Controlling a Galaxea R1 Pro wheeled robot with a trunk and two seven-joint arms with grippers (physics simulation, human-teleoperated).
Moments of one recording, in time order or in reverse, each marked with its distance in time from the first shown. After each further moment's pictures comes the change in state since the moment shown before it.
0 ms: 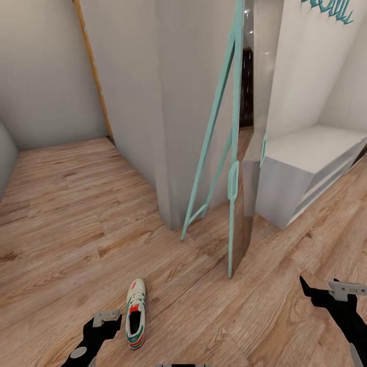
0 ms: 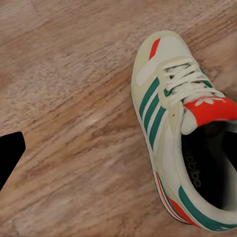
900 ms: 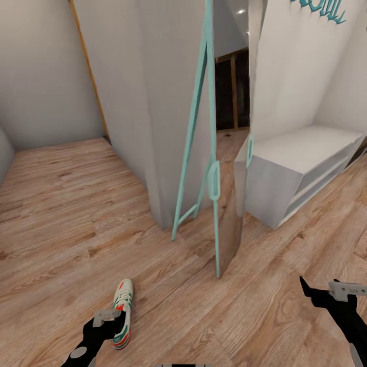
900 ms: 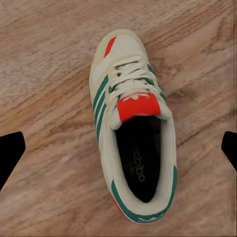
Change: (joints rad) left arm 0.000 0.000 0.001 0.000 0.000 -0.001 0.000; right arm 0.000 0.000 -0.001 0.003 0.000 0.000 0.000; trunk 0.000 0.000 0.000
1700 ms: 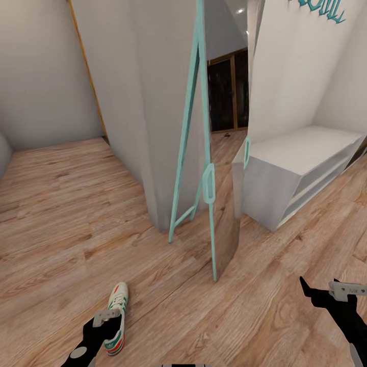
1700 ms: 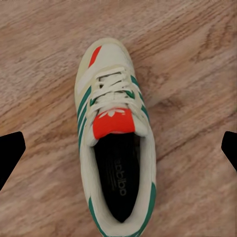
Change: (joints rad) left arm 0.000 0.001 0.000 0.000 0.000 0.000 0.000; right arm 0.000 0.000 0.000 0.000 0.000 0.000 0.000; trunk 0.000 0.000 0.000
